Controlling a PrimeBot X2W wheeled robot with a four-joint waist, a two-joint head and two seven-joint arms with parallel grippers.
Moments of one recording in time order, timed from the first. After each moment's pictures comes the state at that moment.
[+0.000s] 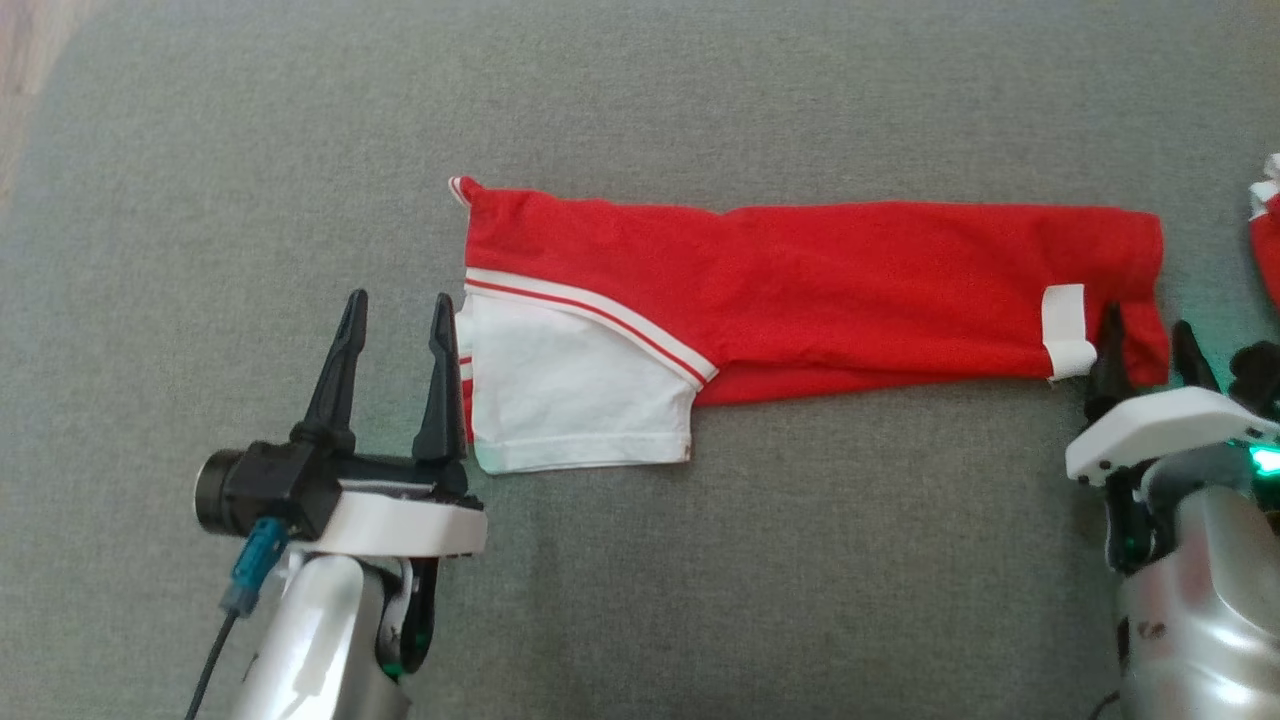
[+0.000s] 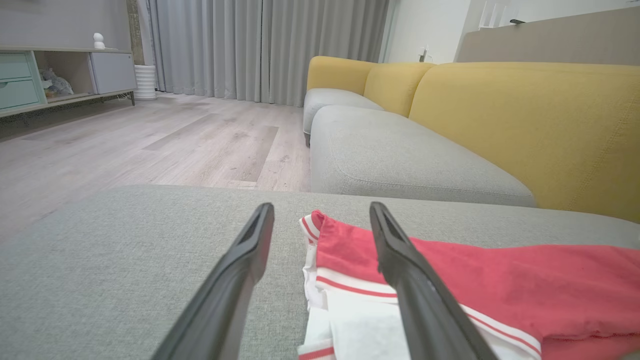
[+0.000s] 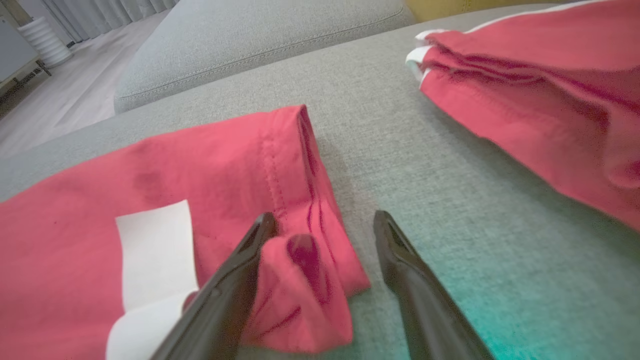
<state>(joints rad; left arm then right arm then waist) -0.24 0.05 -0.21 0.23 -0.24 -0.03 -0.26 -0.43 -0.05 -0.34 0.69 0.09 0.13 -0.08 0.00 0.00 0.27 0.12</state>
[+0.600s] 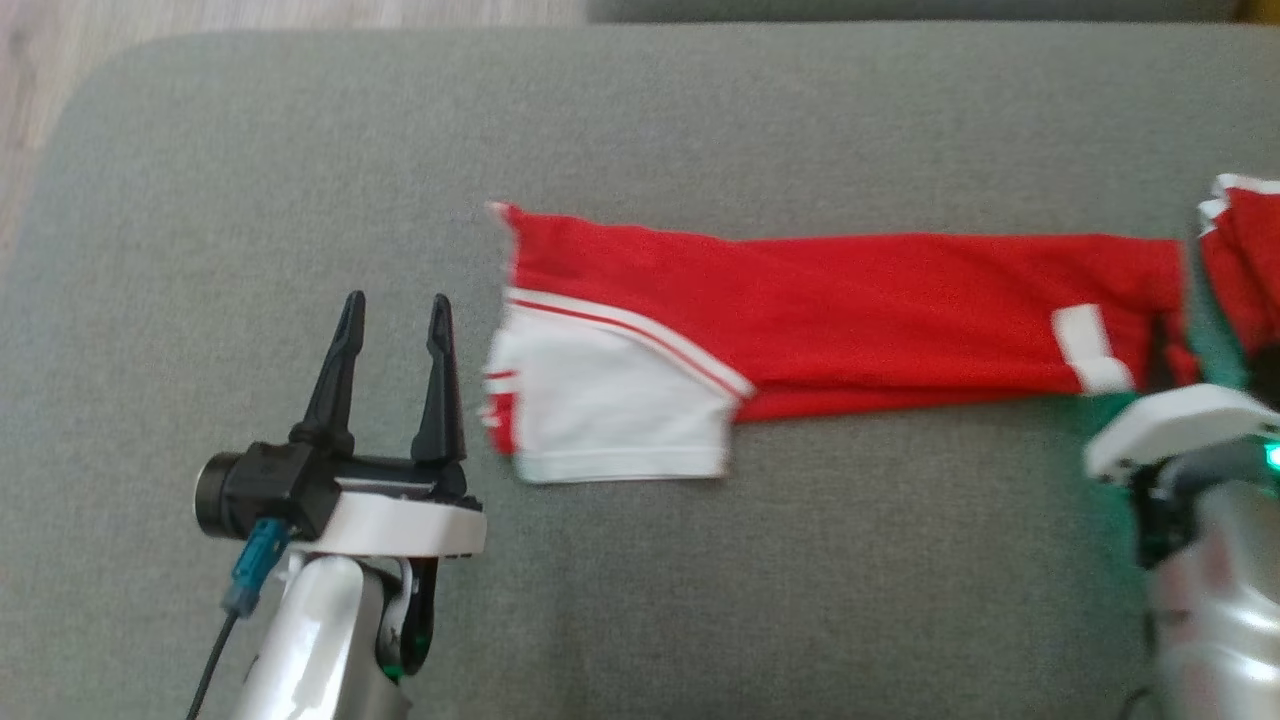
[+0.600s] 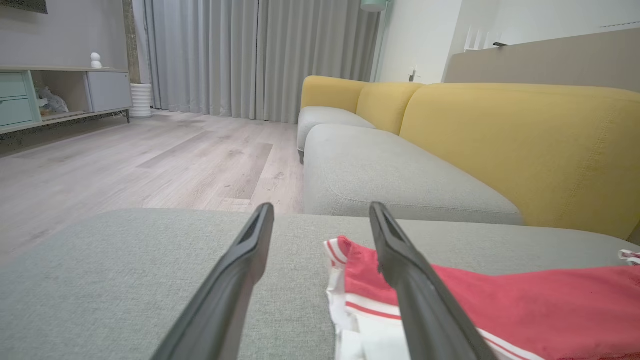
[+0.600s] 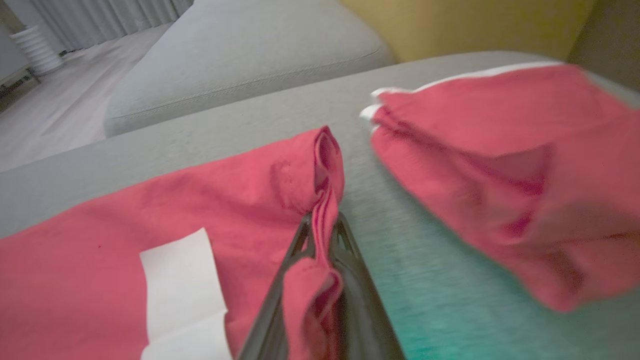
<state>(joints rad) -0.25 0.05 -0.21 0.24 -0.24 -0.03 -0.26 -0.50 -0.08 -0.36 0.84 0.02 0.13 -0.14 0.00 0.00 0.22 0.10</state>
